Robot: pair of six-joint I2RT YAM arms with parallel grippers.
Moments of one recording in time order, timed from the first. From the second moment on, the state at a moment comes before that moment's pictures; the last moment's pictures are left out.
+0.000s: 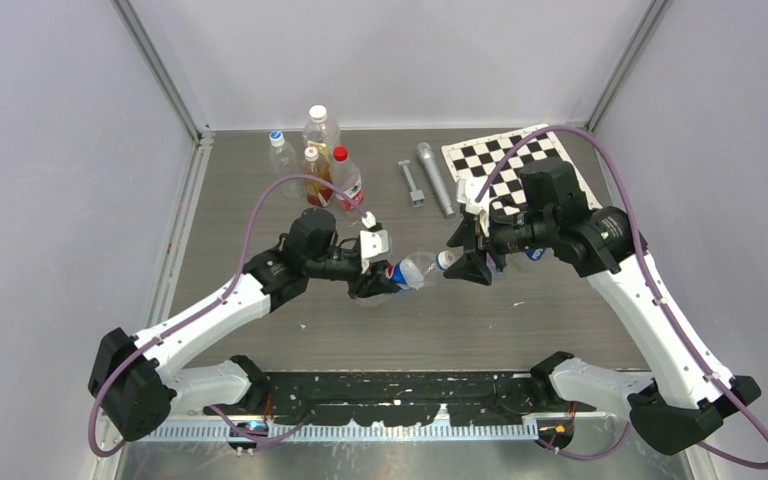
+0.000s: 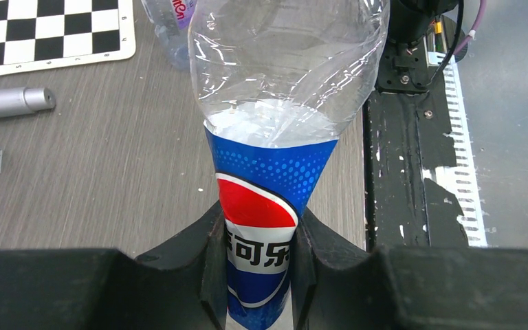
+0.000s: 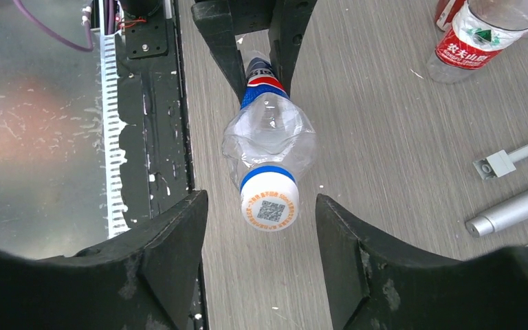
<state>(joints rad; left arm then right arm) -0.73 1.14 0.83 -0.15 0.71 0.29 0.51 1.09 1.41 -1.02 -0.76 -0.52</state>
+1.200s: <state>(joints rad) -1.15 1.17 0.69 0.21 -0.44 0.57 0.49 1.22 1.35 -0.82 -0.30 0.75</state>
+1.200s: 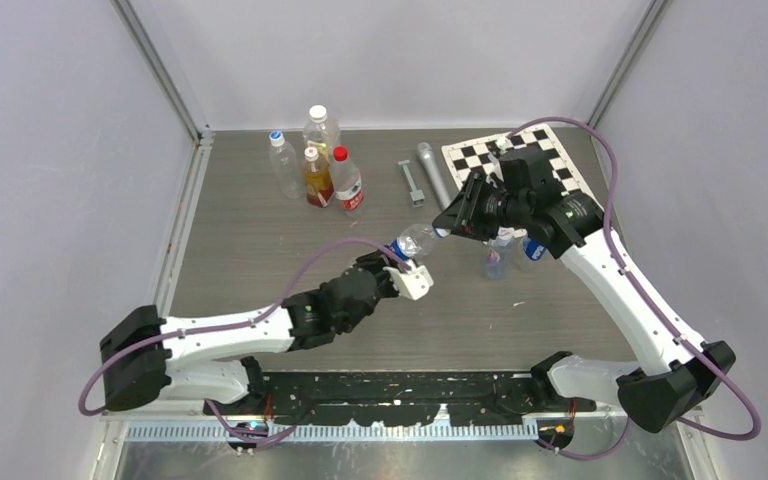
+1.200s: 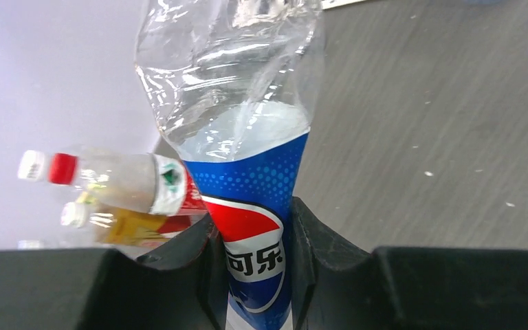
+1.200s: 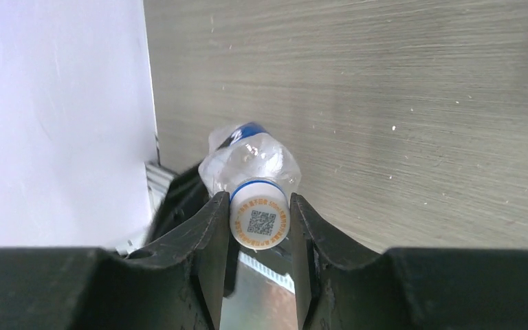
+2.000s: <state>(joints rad) -0.85 1.01 0.69 0.09 0.08 0.34 0.50 0.98 1.38 -0.70 -0.38 0.20</state>
